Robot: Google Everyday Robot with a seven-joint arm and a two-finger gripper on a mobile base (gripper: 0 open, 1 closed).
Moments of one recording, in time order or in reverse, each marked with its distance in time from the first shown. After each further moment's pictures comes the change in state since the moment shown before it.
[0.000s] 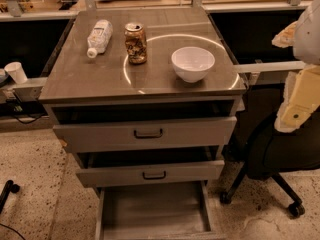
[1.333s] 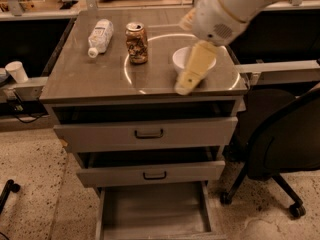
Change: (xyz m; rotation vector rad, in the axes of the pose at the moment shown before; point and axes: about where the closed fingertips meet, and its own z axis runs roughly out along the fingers) arm -0.172 -0.052 0.064 -0.061 -0.375 -0.143
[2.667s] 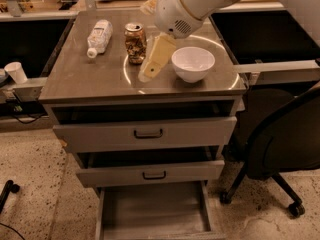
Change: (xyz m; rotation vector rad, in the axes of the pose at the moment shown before) arm -0.082 -0.030 0.043 0.051 -0.201 -0.152
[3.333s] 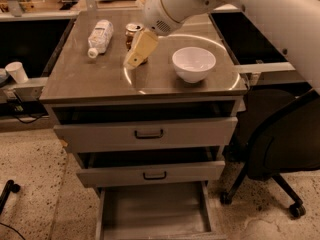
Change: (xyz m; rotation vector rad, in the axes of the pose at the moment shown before) arm 0.002 -0.061 0.051 0.119 -0.042 0.053
